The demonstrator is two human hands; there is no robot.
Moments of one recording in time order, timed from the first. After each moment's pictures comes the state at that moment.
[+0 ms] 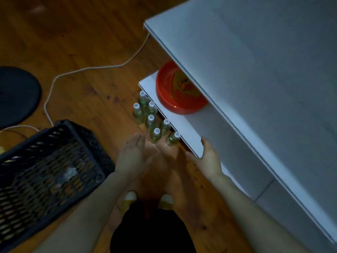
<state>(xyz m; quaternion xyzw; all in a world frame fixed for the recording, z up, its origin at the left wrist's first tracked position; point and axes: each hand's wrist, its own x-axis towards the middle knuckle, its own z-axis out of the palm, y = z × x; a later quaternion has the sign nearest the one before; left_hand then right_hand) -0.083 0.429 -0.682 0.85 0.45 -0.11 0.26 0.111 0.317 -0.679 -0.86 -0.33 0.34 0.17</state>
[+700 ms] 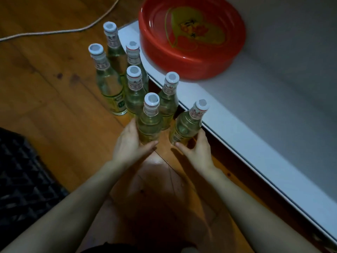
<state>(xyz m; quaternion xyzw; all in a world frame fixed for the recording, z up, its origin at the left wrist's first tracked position) -0.041 0.484 -1.067 0.82 0.46 0.06 0.34 0.114 0.356 -1.066 -0.83 -0.32 0.25 0.37</state>
